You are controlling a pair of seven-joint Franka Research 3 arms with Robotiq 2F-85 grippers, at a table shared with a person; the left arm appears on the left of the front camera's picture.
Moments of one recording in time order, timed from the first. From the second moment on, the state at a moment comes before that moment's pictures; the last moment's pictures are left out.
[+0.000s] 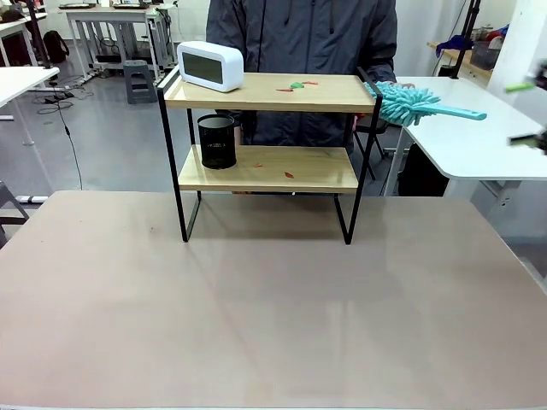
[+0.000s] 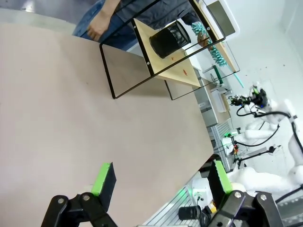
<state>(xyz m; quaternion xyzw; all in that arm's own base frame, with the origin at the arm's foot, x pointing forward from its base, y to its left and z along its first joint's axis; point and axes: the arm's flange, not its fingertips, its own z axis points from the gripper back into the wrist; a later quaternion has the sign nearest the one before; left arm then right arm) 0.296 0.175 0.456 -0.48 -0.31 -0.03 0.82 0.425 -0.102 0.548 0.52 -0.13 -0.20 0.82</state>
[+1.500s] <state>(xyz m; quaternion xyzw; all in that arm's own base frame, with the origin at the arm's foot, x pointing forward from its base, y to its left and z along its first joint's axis) 0.295 0.176 0.456 -0.49 -0.31 -0.03 0.82 0.533 -0.069 0.495 0.61 0.03 -0.24 0.75</state>
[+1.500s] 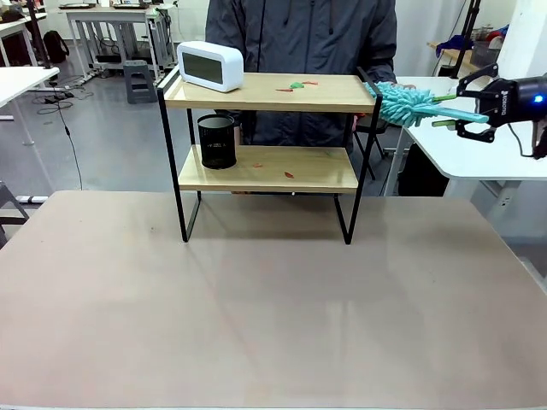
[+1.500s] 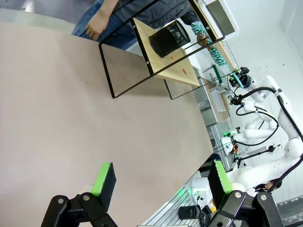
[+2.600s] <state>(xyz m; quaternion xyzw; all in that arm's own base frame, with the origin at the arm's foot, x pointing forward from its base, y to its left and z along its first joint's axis) 0.295 0.176 0.457 -0.49 -0.31 -0.03 0.82 0.427 -0.101 0.562 0.51 -0.01 -0.09 0.86</state>
